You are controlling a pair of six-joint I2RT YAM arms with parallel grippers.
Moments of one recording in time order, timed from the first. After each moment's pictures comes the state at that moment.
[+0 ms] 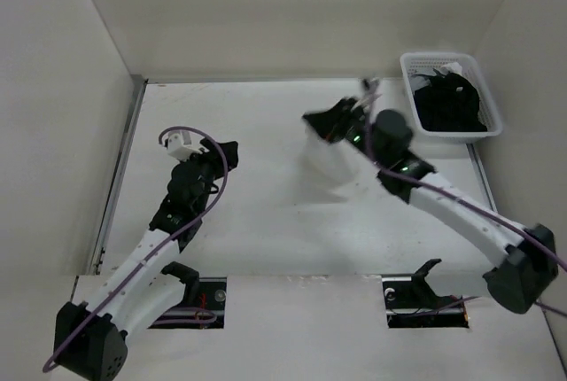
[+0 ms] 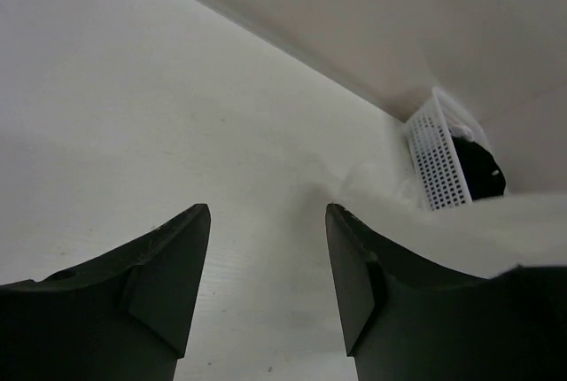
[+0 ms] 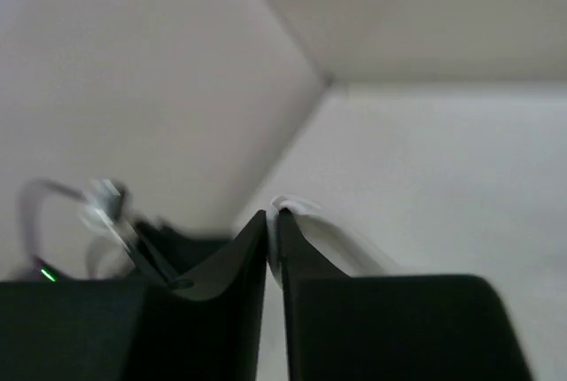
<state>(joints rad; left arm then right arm) -0.42 0.85 0.50 0.26 -0.26 -0.72 0.59 1.22 1.13 0.27 -0.11 0.63</state>
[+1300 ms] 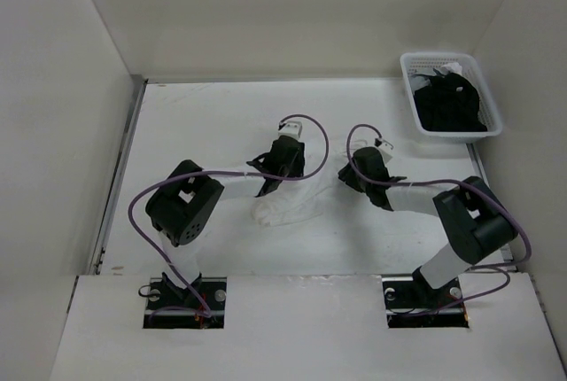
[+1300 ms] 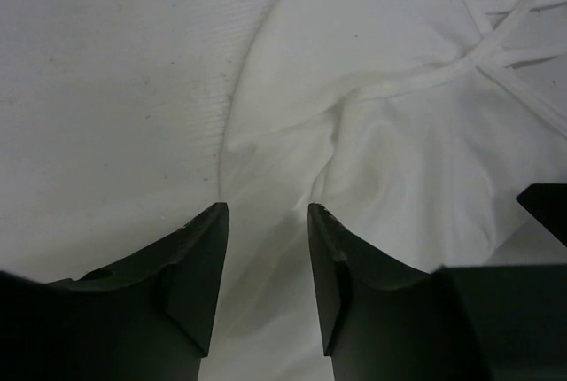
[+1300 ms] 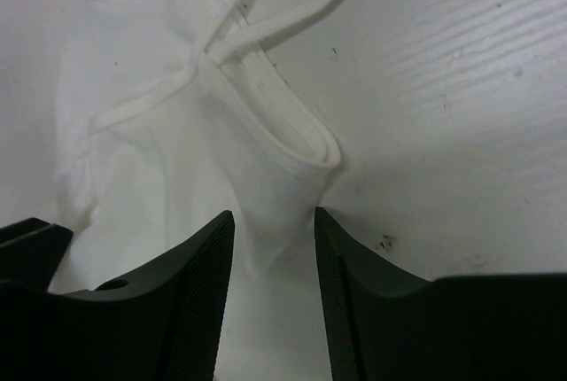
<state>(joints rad) -0.72 1.83 0.99 0.22 -0.26 -0.42 0.49 1.57 0.64 0.23 0.27 0.92</state>
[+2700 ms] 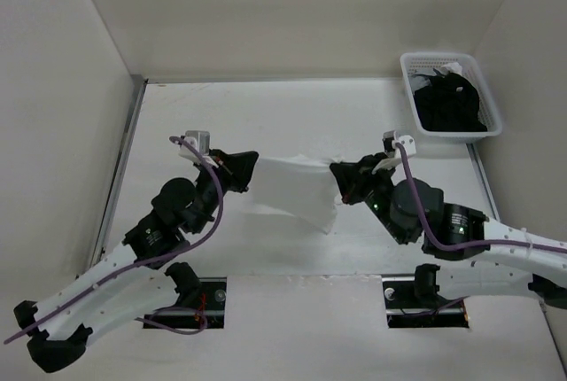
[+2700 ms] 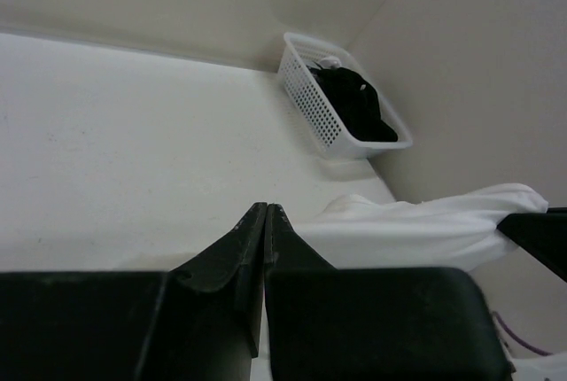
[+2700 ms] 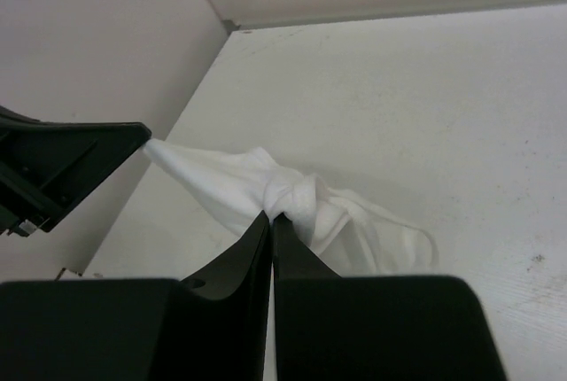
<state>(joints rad) -0.88 0.65 0.76 -0.05 -0.40 -0.53 1.28 0.90 1.07 -0.28 0.80 0.50</state>
